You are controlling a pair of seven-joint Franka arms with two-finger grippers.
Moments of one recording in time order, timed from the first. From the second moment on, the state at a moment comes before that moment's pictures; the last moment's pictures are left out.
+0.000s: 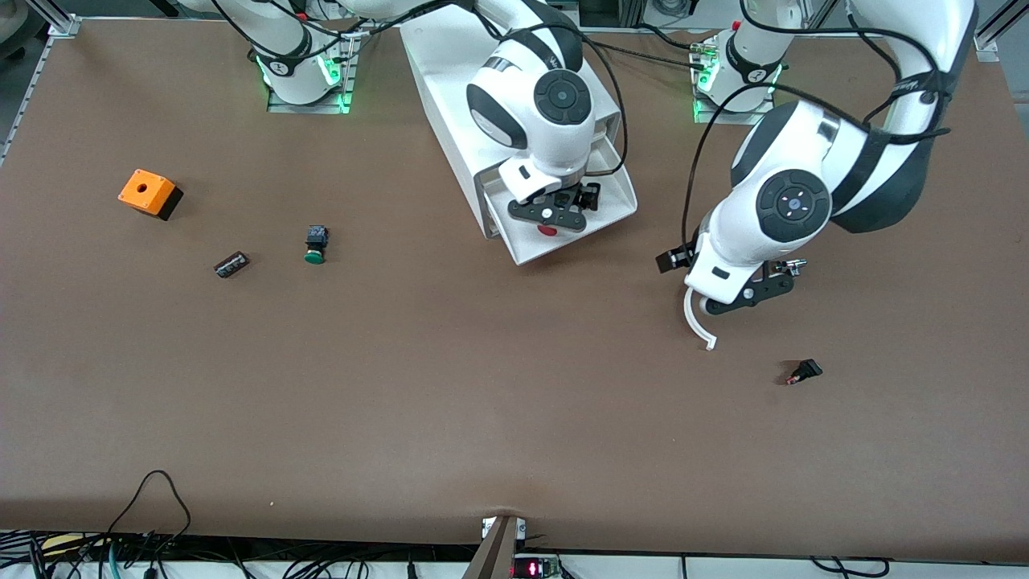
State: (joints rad) left arm 0.12 0.40 -0.57 -1.65 0.13 1.78 -0.84; right arm 0.81 0.71 0.13 -1.19 0.00 1.87 1.14
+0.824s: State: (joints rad) left arm -0.11 0.57 -0.58 -1.73 0.13 2.12 -1.18; right arm 0.47 0.45 0.07 -1.19 0.03 1.66 0.44
